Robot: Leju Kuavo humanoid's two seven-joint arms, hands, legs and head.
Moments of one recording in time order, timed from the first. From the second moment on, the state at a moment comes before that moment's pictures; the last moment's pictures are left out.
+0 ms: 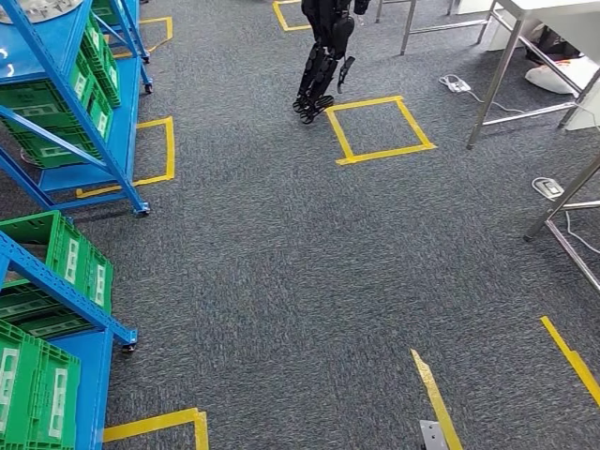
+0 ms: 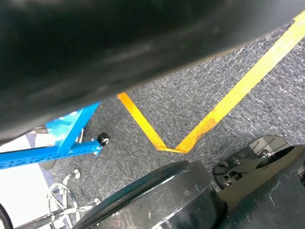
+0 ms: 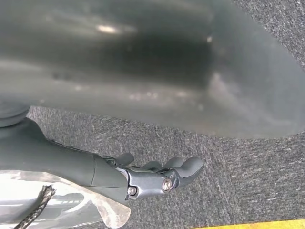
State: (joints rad) left arm -0.08 -0.21 0.87 -0.26 -1.41 0.26 -0.17; right arm -0.12 0.03 1.25 -0.05 -1.50 -0.28 -0.31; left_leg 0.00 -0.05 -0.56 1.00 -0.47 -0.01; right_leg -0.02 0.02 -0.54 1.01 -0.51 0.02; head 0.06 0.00
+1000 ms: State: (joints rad) left arm -0.08 -0.22 0.90 -0.26 -1.45 0.26 -0.17; right arm -0.12 0.03 1.25 -0.05 -1.50 -0.28 -0.31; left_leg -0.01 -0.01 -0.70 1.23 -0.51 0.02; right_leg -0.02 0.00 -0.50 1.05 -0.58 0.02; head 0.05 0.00
